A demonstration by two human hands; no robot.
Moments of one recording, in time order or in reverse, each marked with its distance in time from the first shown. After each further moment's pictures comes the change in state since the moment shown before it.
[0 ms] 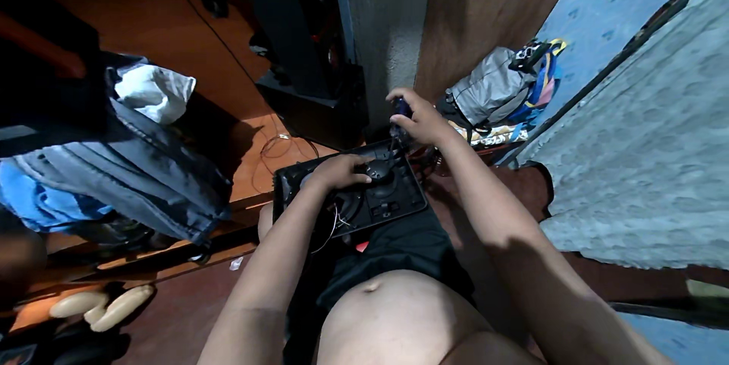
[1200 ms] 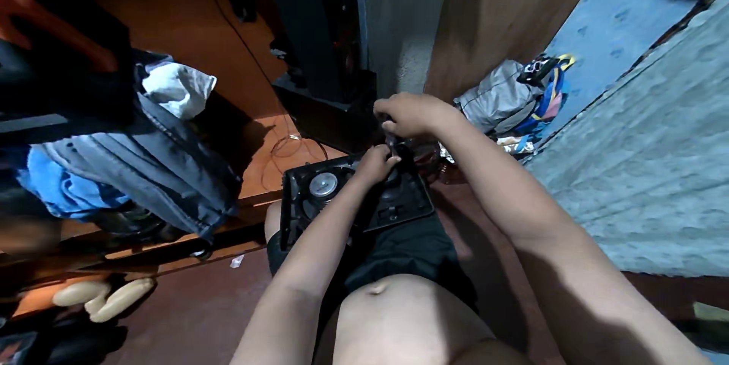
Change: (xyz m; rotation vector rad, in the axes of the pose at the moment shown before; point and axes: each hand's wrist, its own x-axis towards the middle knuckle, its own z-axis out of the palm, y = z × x) left_hand 0.048 0.046 0.022 -0.225 0.339 -0.070; right_hand 0.056 -0.083 -0.008 -0.660 -0.565 0.072
